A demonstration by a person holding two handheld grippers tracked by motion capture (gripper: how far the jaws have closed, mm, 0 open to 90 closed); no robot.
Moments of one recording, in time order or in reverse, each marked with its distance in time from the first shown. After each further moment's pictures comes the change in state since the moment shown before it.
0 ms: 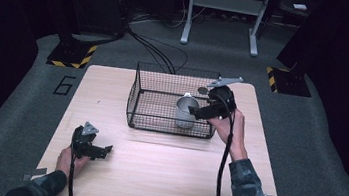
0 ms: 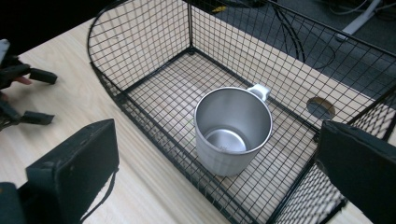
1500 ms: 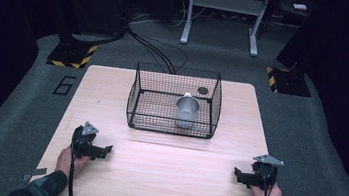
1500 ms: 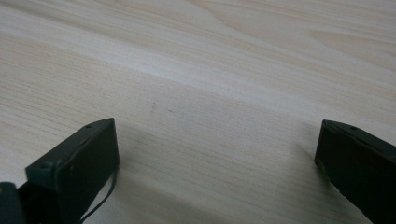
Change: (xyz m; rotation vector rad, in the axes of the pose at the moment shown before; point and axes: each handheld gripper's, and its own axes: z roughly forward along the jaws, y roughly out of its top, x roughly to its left) left arm 0.000 0.000 0.000 -0.001 0.000 -0.002; right arm -0.059 -0.273 -0.015 0.106 -0.307 0.285
